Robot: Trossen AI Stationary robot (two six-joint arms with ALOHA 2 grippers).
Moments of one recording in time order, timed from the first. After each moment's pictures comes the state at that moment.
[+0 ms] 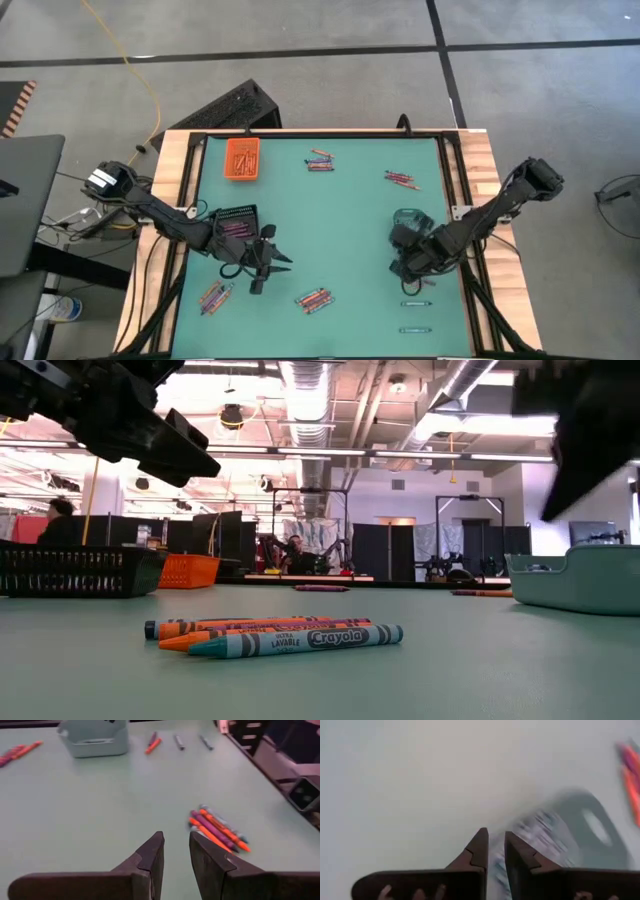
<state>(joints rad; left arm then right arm) -0.44 1.34 0.46 0.52 -0.27 -0.12 0.56 1.38 0.90 -0.91 0.49 0.98</state>
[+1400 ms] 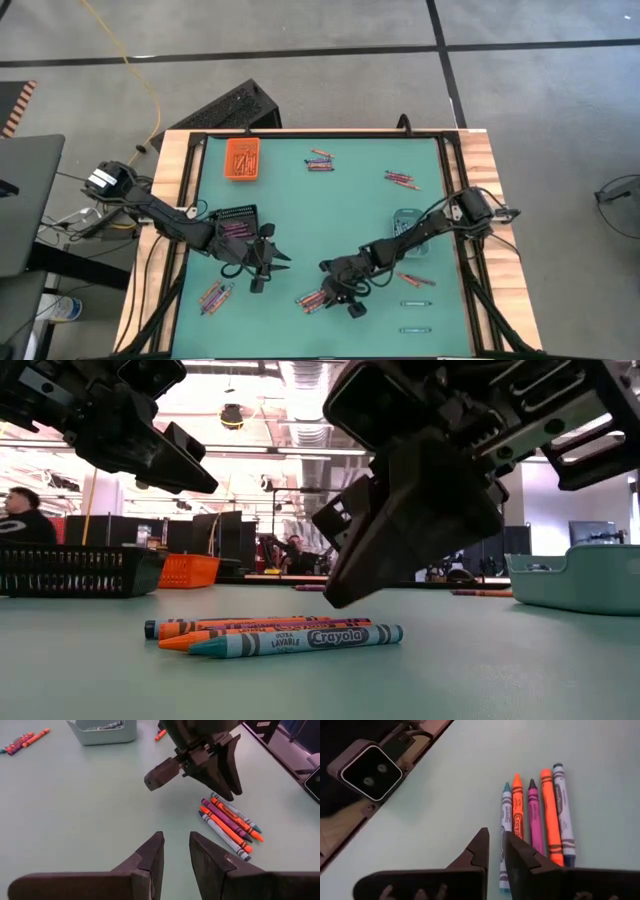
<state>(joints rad) -0.44 1.34 0.46 0.47 -0.30 -0.13 0.36 2.02 1.08 0.27 -0.31 0.04</state>
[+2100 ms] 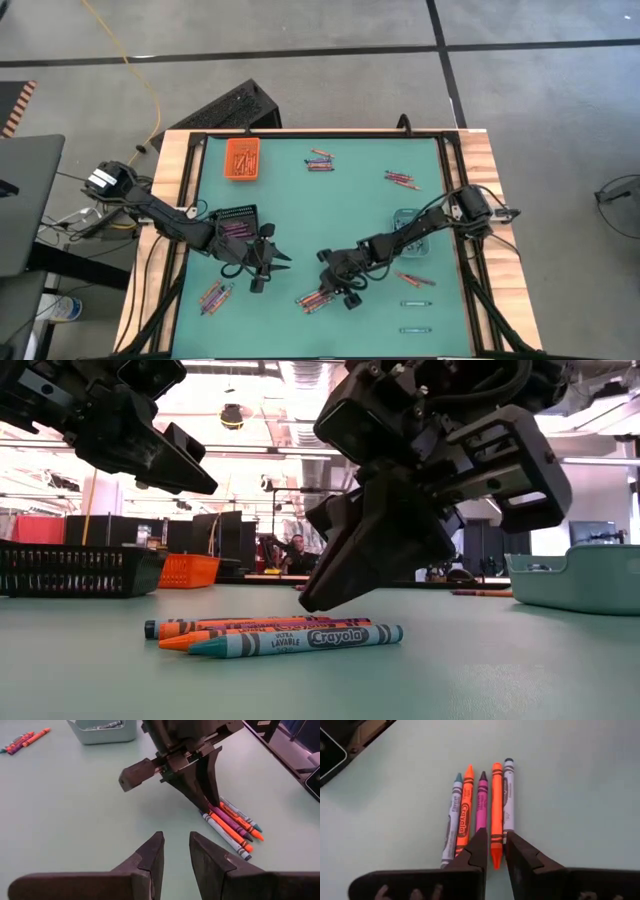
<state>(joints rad) -0.44 1.34 0.46 0.46 -0.30 -0.12 0.31 2.02 1.08 0.24 -0.20 -0.09</state>
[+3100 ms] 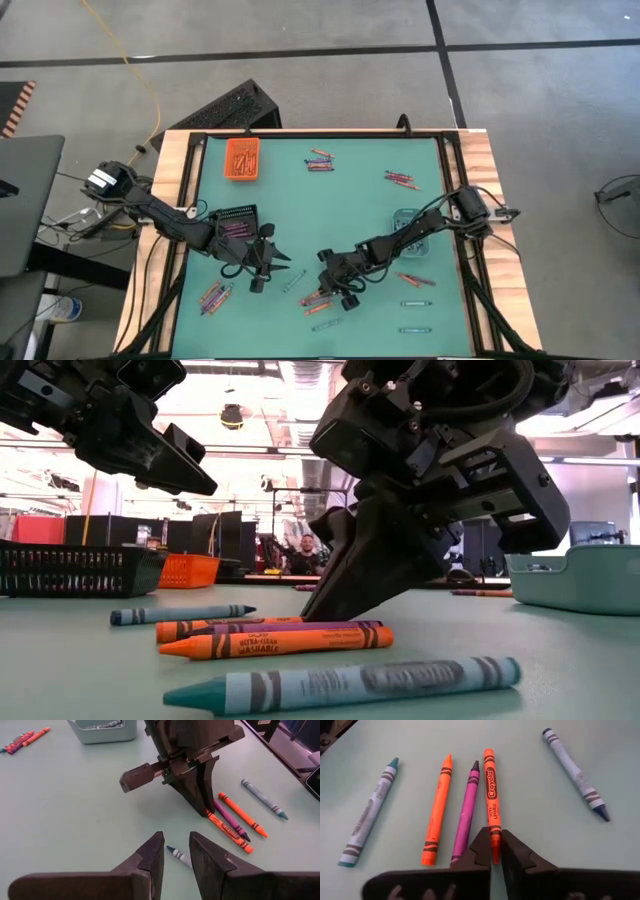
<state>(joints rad) -0.44 1.34 0.46 0.46 -0.30 -0.12 0.31 2.06 1.08 0.13 -0.11 -0.08</state>
